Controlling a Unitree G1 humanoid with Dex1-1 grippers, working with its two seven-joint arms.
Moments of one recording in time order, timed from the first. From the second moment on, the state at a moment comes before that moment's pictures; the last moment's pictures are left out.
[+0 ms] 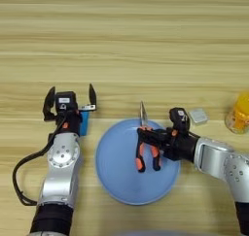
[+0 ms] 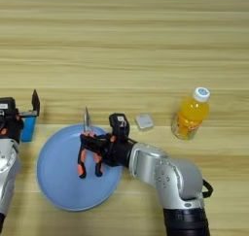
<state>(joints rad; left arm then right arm) -0.06 0.02 0.06 0.21 0.04 -0.21 0.11 -0.07 -0.02 0.04 -0.32 0.54 1.13 0.27</state>
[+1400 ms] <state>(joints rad) -0.06 0.02 0.06 0.22 0.04 -0.21 0.11 -0.28 -0.11 -0.04 -0.07 0.49 0.92 0.28</state>
